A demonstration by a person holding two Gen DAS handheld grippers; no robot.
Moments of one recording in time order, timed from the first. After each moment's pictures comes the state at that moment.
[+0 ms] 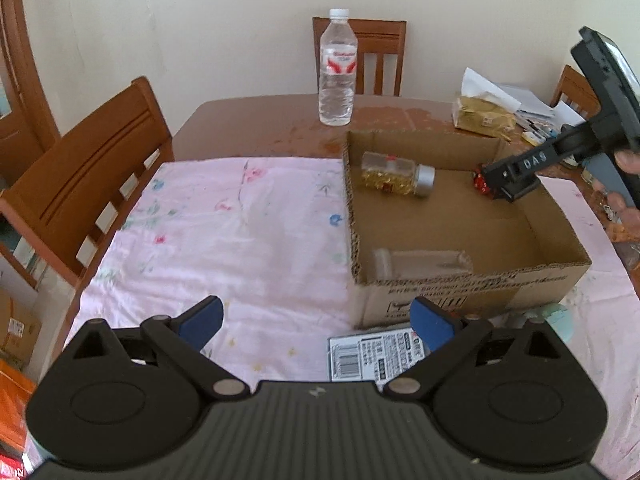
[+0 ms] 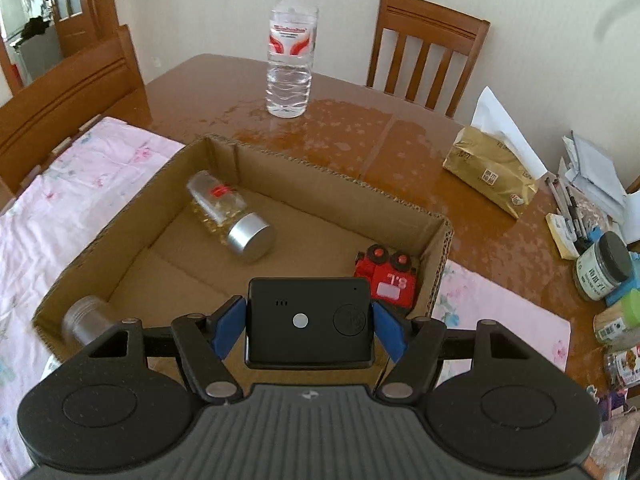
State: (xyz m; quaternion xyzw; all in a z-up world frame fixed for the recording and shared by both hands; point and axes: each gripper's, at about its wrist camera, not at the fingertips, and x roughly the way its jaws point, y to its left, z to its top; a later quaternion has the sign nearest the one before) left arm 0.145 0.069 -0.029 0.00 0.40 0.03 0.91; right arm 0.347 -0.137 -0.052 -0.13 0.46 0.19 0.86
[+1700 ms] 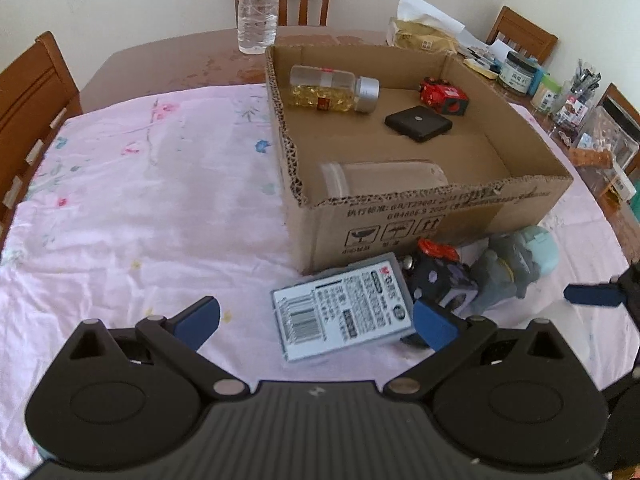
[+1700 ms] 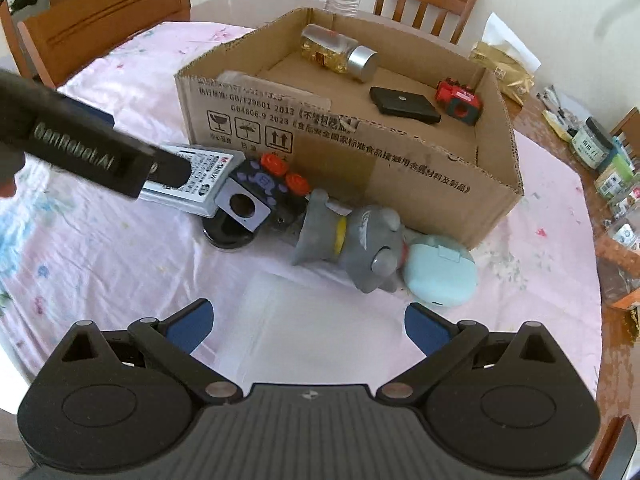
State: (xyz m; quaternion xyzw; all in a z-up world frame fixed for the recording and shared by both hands) left arm 0.175 0.066 -0.092 0.00 0.47 -0.10 0.88; right arm 0.132 -0.100 -0.115 -0.15 0.48 0.15 0.85
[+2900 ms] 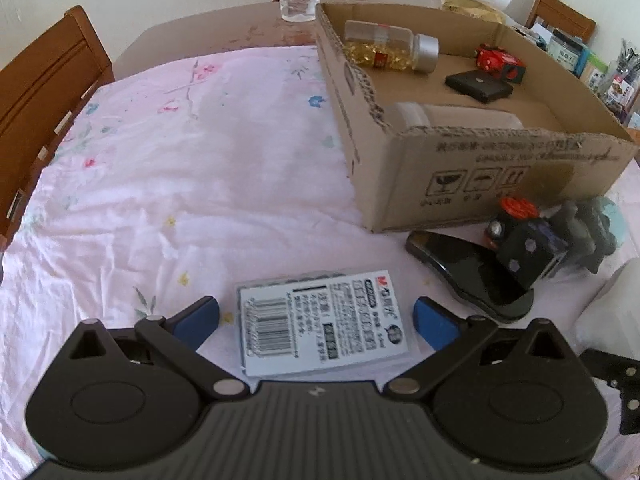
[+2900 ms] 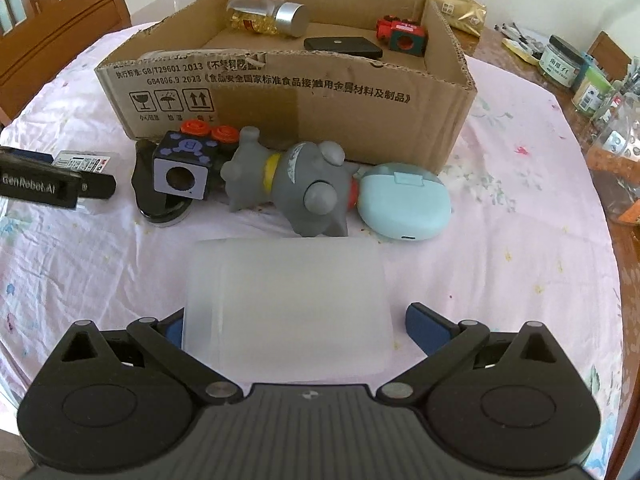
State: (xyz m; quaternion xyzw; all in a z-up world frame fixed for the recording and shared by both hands) left arm 0.170 0.084 -0.128 0.02 0.49 -0.04 0.87; right arm 0.131 -0.138 -0.139 -0.07 0.52 0.10 0.85
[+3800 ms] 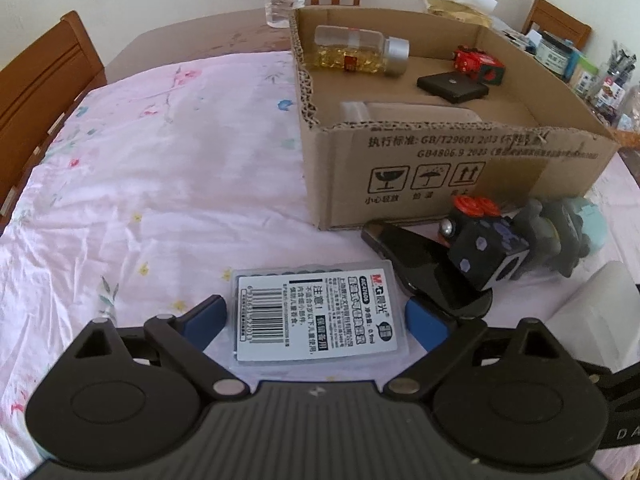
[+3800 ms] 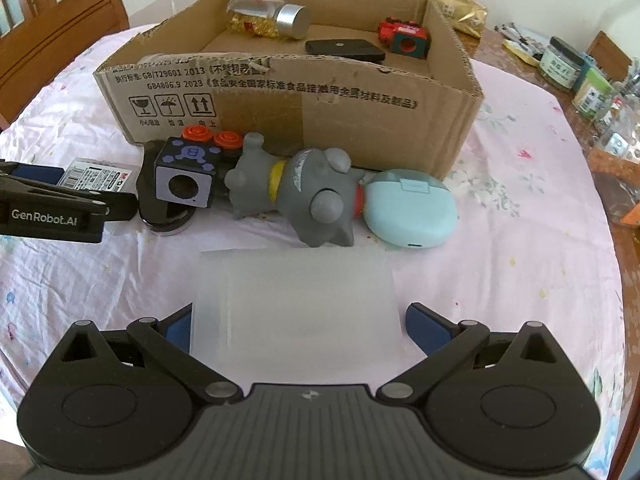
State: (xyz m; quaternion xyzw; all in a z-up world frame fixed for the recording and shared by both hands) left arm 0.167 0.056 -0.124 0.01 0.49 -0.04 0.87; right arm 0.138 -0.132 -0.137 -0.07 0.53 0.10 0.84
